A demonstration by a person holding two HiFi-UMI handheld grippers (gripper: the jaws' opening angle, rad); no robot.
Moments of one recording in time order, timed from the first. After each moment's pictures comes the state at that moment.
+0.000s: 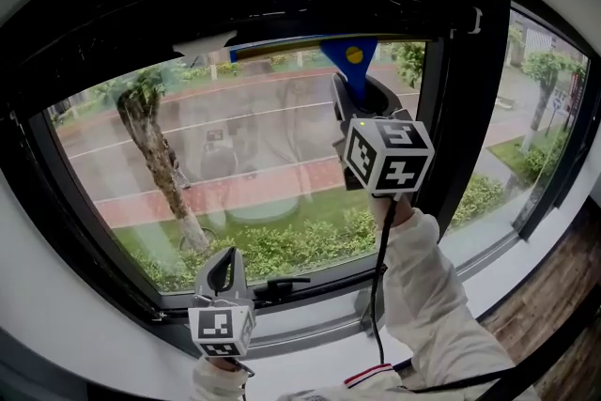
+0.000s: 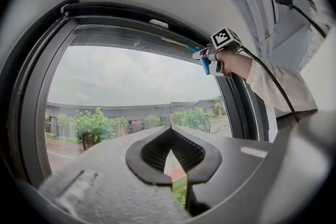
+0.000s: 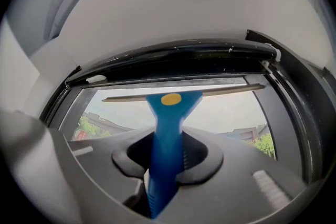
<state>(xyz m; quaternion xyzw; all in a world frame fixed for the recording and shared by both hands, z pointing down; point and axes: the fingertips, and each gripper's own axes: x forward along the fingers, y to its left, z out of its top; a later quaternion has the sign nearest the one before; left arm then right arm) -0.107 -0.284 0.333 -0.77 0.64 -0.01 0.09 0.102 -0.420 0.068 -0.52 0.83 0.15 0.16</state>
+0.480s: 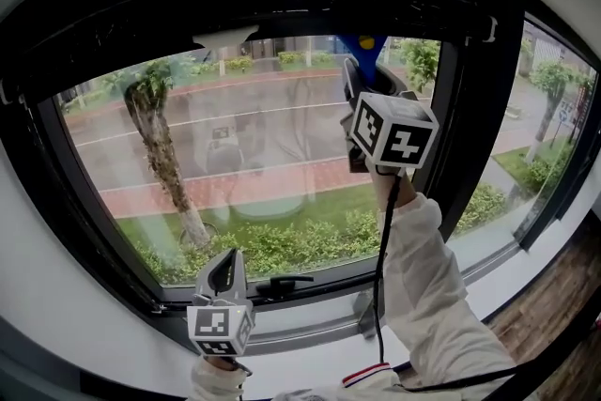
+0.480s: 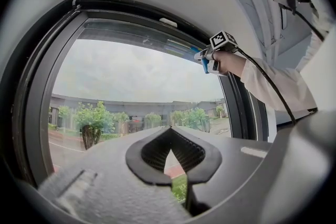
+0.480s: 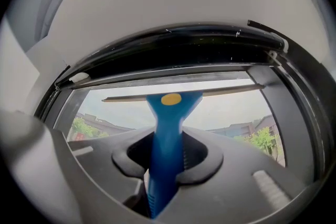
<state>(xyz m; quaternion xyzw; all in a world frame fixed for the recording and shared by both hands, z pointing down) -0.117 -0.278 0.346 -0.77 0.64 0.01 0.05 0.098 -0.447 0.051 -0.53 0.82 0.12 0.16</state>
